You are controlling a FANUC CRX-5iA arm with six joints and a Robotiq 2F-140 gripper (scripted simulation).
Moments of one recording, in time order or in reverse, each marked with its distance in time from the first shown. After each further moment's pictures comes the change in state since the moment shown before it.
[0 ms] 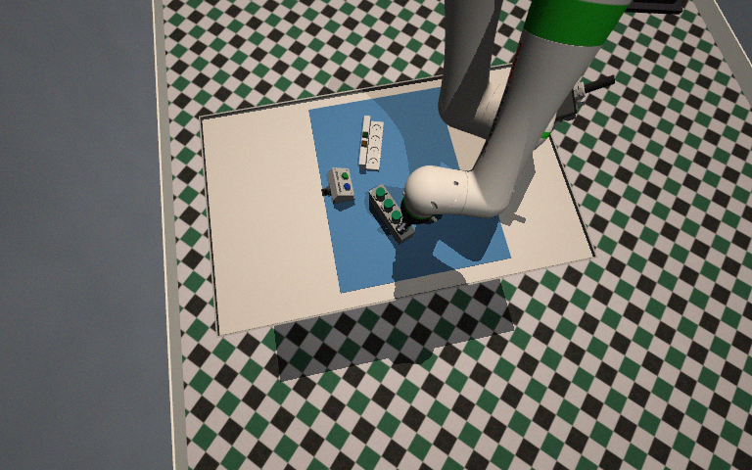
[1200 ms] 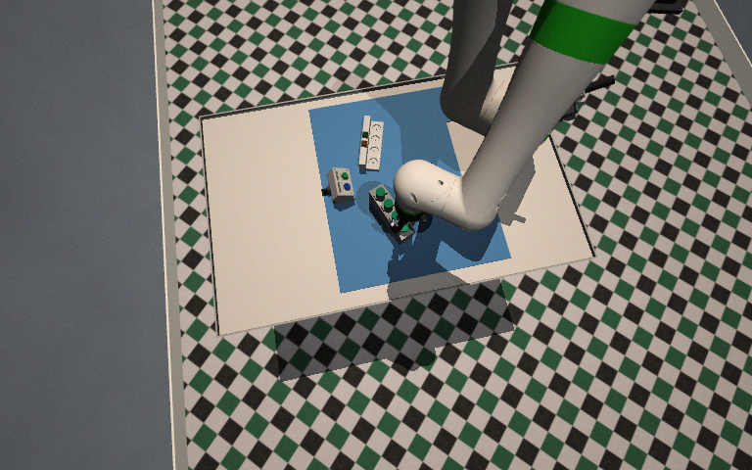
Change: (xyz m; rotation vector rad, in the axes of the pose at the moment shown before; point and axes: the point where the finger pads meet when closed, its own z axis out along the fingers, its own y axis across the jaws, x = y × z) arm 0.001 -0.001 0.000 -0.028 -0.076 0.231
